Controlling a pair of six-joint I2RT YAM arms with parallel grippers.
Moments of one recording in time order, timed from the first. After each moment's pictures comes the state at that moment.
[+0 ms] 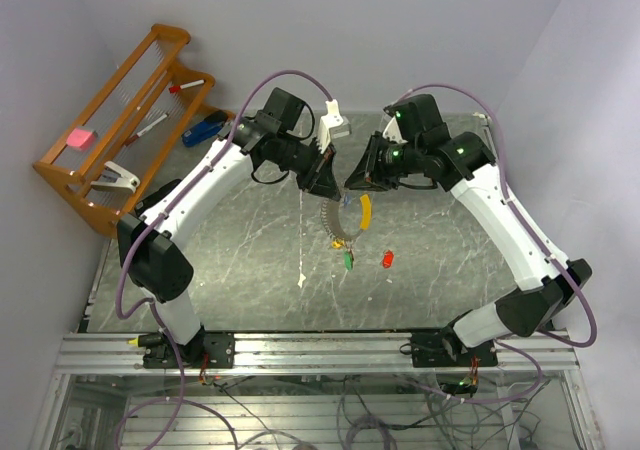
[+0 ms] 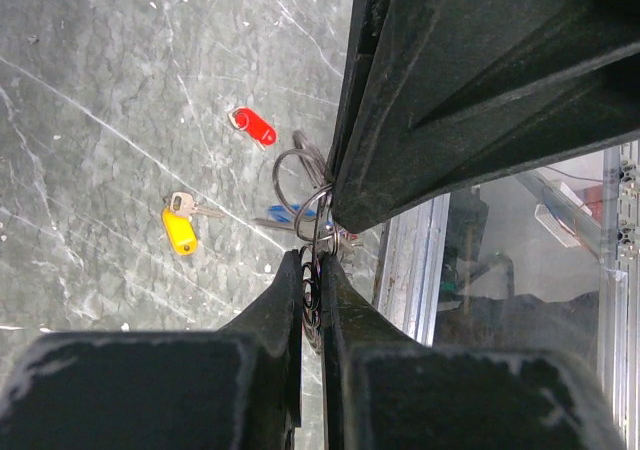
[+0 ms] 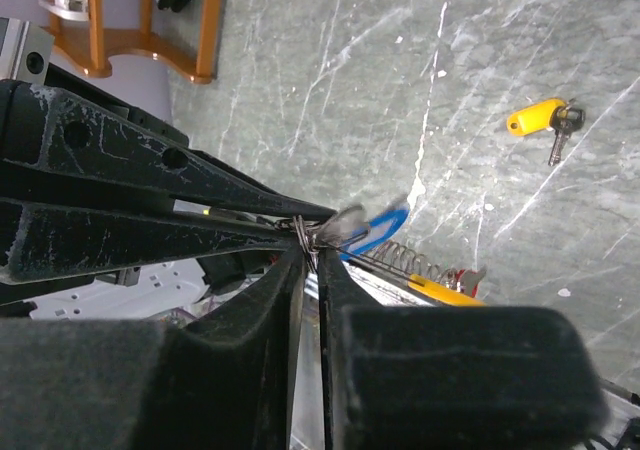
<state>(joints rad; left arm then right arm) -0.61 1.73 1.78 -0.91 0.87 0.21 0.56 1.48 1.70 -1.00 -0.29 0.75</state>
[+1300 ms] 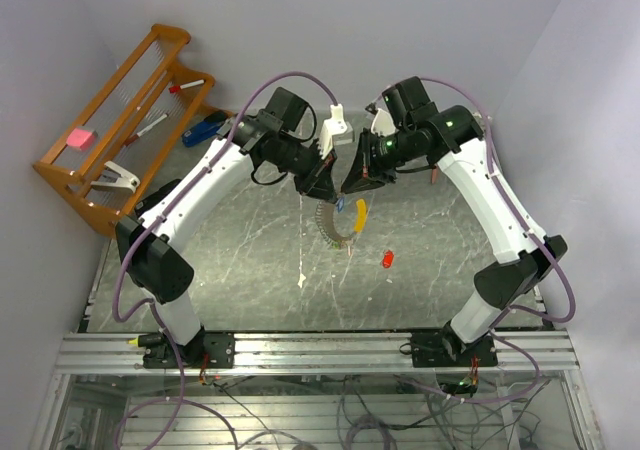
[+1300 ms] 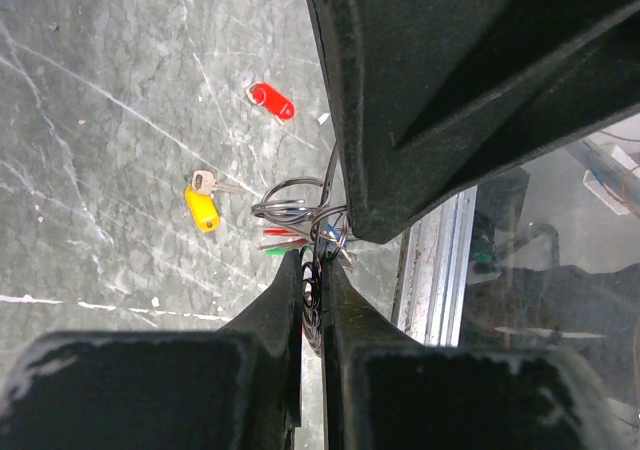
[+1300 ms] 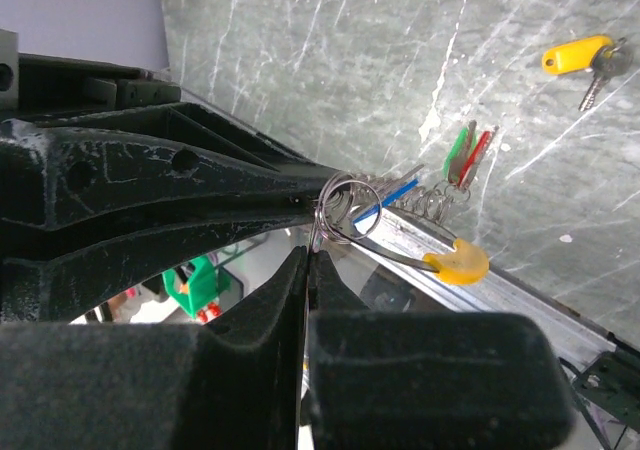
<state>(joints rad) -0.62 1.73 1.84 -1.02 0.80 0.33 0.54 1.67 1.98 -1.28 -0.47 0.60</state>
